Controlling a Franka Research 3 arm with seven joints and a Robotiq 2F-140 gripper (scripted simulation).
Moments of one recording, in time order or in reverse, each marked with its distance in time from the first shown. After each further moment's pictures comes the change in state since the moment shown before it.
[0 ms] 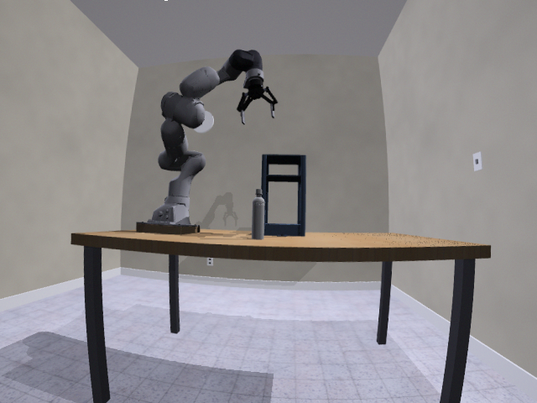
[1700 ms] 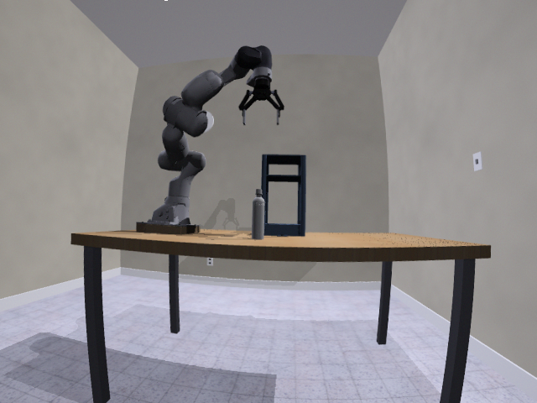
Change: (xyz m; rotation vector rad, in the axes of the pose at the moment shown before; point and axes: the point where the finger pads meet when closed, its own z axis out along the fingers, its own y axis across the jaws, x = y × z) arm -0.062 0.033 0.052 0.106 0.032 -0.253
